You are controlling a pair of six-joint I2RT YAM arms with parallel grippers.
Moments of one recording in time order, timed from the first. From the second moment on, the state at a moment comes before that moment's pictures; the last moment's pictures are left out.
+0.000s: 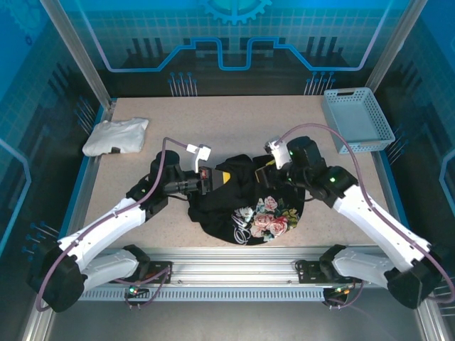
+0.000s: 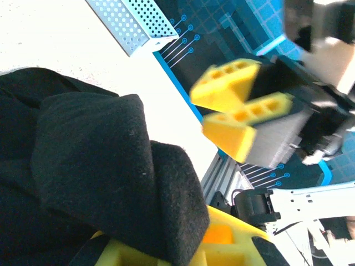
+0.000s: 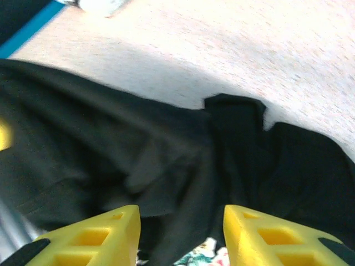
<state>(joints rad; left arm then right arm) -0.54 1.07 0.70 0.09 0.62 -0.68 0.62 1.06 1.04 -0.64 -0.17 0.11</state>
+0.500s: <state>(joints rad) -0.54 1.06 0.70 0.08 0.61 -0.69 0.65 1.21 0.86 -0.35 -0.32 0.35</state>
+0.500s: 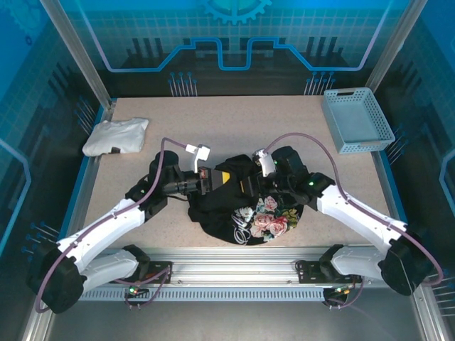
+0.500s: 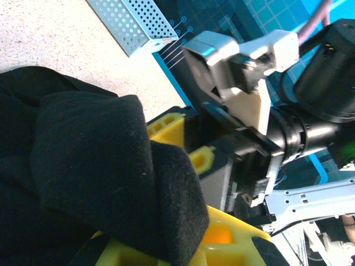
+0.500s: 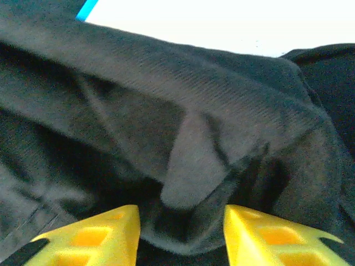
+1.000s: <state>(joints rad) -0.43 0.95 0.66 0.01 0.44 -0.68 0.48 1.07 0.86 -0.22 -0.69 0.30</state>
